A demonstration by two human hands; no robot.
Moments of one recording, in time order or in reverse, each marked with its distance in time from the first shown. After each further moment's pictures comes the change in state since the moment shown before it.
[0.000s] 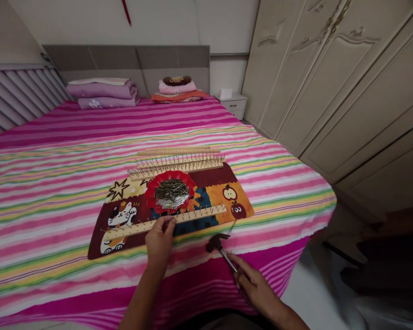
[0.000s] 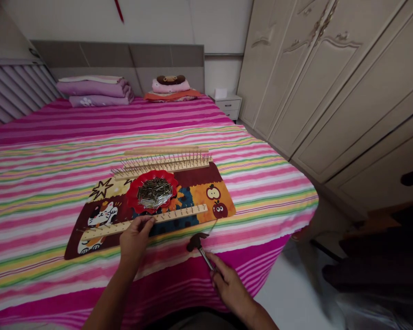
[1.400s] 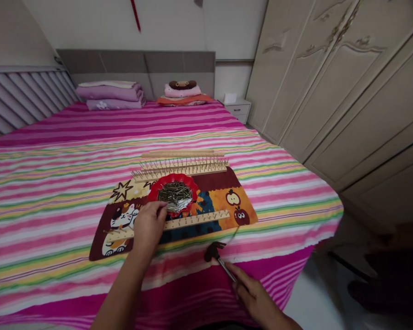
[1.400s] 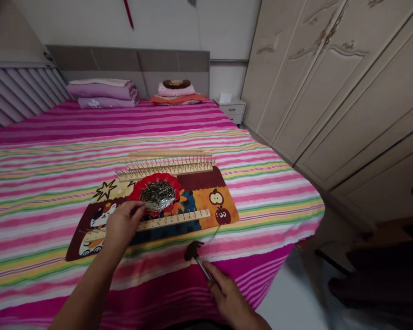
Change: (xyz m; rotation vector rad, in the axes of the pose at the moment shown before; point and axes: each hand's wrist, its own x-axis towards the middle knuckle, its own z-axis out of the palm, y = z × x) left_hand 0.049 0.031 -0.031 0.537 -0.043 0.325; right_hand 0.003 -0.016 -0.002 -0.147 -0.105 -0.095
